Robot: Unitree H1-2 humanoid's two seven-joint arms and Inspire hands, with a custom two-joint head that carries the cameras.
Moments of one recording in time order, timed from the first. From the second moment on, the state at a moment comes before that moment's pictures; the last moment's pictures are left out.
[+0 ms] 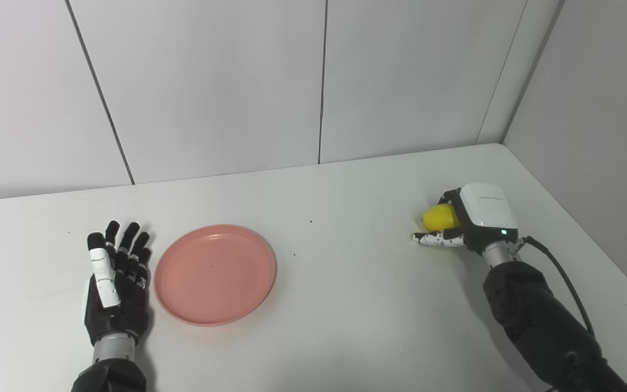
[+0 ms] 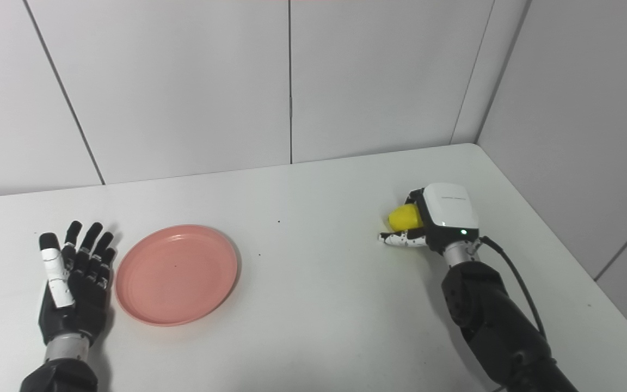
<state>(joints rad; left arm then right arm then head) -0.25 -0.10 0.18 0.08 -0.36 0.17 0.01 -0.32 -0.54 0.19 0.23 -0.81 0.20 -0.19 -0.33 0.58</state>
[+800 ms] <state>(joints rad) -0.22 -0.17 0.11 0.04 -0.29 0.17 0.06 -0.46 -0.41 0.26 -0.06 -0.86 0.17 -0.01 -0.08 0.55</state>
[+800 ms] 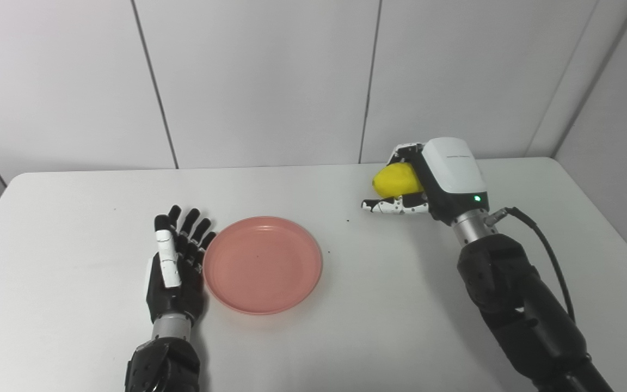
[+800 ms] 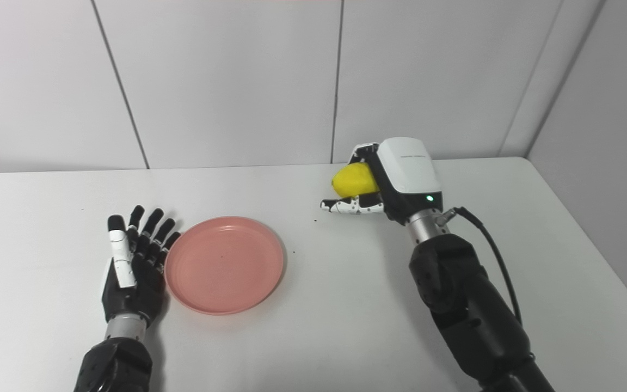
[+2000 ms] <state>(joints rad) -0.22 -0.17 0.03 0.09 -0.25 0.10 0.13 -0.54 -0.23 0.42 0.03 -0.89 0.06 0.03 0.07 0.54</state>
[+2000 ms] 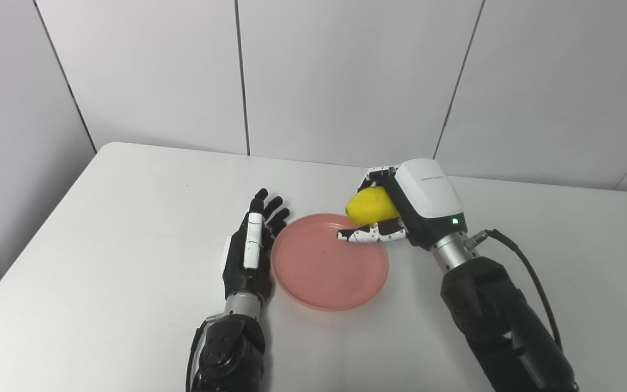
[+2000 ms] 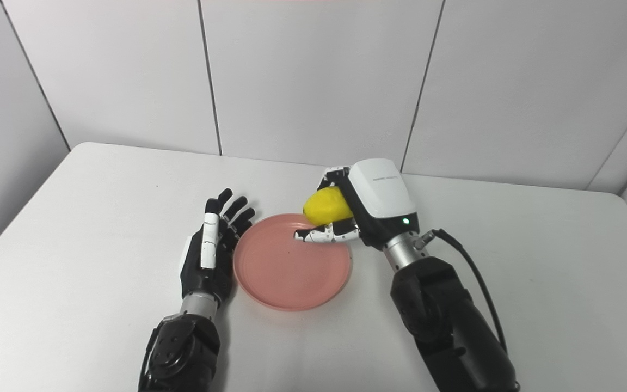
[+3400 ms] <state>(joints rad) -0.22 -0.17 0.03 0.09 -0.24 0.09 0.13 -0.60 -0.15 0.54 0.30 -0.93 0.00 0.01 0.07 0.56</state>
